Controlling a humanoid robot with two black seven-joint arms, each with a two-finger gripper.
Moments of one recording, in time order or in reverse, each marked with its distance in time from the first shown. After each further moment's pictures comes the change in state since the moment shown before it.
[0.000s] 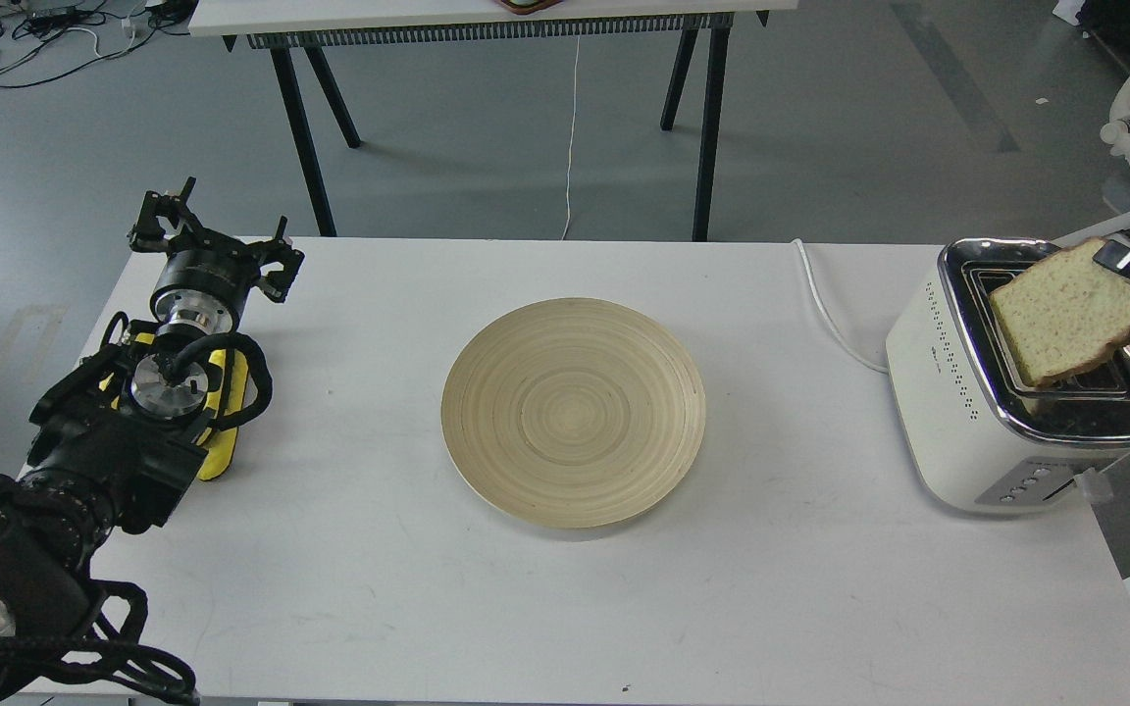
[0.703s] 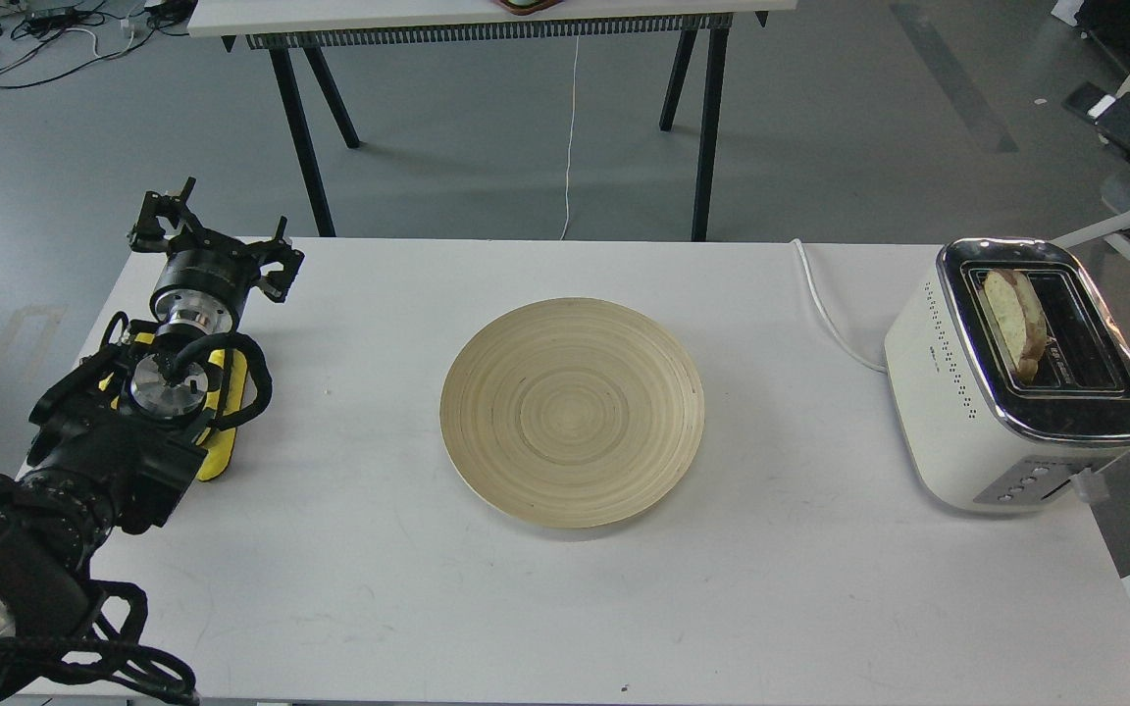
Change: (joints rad) left arm 0.000 0.000 0.000 0.000 0.000 0.000 0.000; right arm 0.115 0.159 0.223 -0.024 0.137 0.007 0.000
